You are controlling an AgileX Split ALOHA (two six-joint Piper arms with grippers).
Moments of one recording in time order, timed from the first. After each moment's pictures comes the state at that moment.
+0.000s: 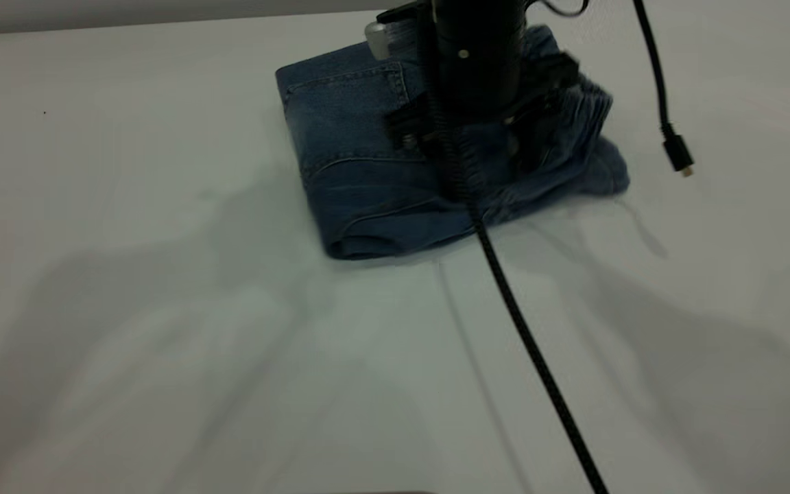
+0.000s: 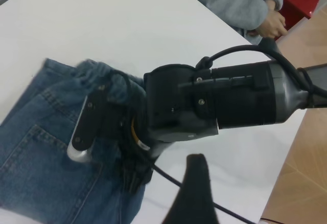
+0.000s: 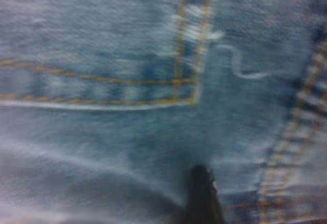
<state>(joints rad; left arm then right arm) -0.30 1.62 -1.73 -0.74 1.12 0.57 0.54 2.45 -1.86 0.05 1.04 0.29</state>
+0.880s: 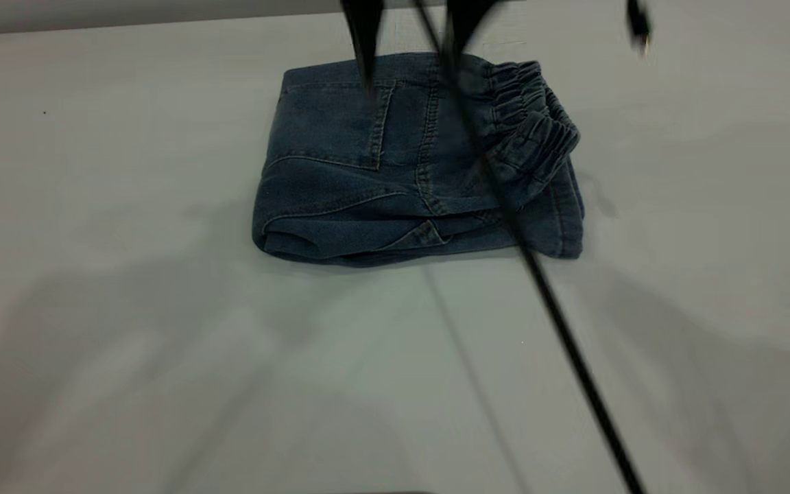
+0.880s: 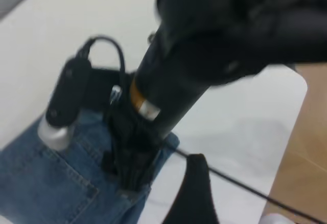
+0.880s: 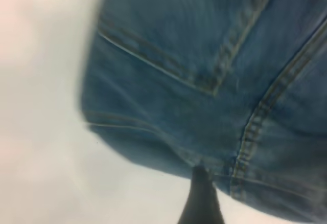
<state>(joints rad) -0.30 1.53 -1.73 -0.73 1.17 0.62 0.54 2.27 -2.07 0.17 1.22 0.21</state>
